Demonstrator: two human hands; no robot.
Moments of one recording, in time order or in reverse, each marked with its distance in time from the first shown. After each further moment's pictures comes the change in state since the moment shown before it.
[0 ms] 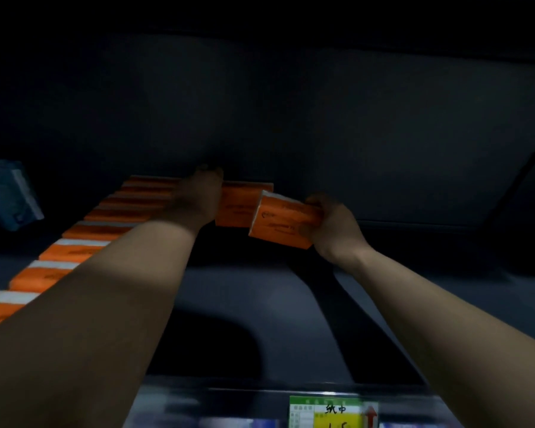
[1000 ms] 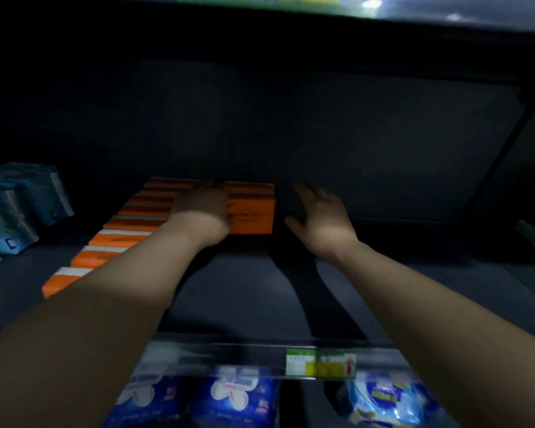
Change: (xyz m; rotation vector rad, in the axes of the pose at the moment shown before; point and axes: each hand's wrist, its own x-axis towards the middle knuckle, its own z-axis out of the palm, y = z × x) left_hand -0.081 0.009 -0.054 -0.031 -0.085 -0.004; right_hand -0.033 -0.040 -0.009 -0.538 0.017 -0.209
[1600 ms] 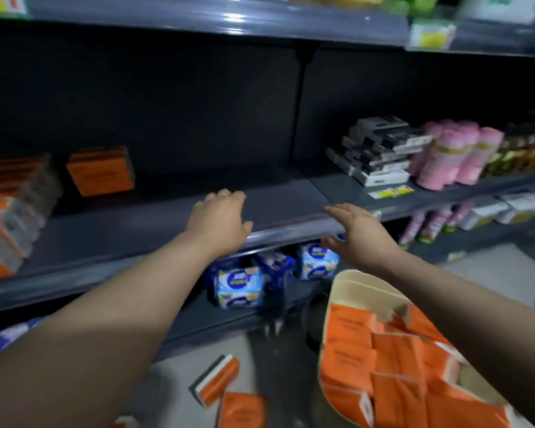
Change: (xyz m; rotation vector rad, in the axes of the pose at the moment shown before) left_hand -0.184 0.257 -0.021 -0.175 -0.055 0.416; right_hand -0.319 0.159 -0.180 -0.148 -0.068 0.297
